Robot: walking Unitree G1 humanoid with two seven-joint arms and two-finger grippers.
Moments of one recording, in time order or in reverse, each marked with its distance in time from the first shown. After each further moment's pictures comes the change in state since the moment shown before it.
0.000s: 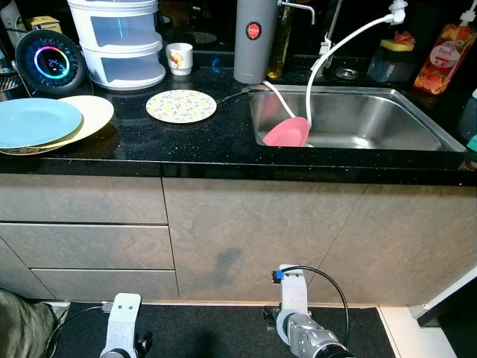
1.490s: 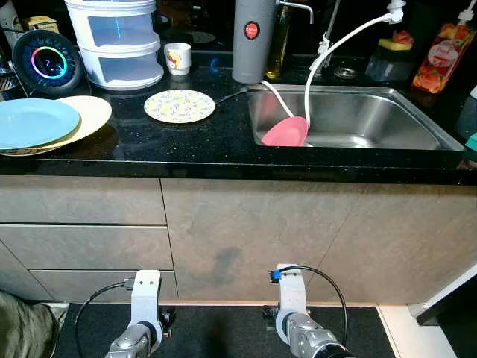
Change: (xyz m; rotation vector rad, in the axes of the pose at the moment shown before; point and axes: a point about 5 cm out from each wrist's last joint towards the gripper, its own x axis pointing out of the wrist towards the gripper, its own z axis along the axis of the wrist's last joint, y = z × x) left arm 0.018 -0.037 0.039 -0.078 -0.051 -0.064; right arm 0.000 0.002 0.001 -0.035 -0.015 0.010
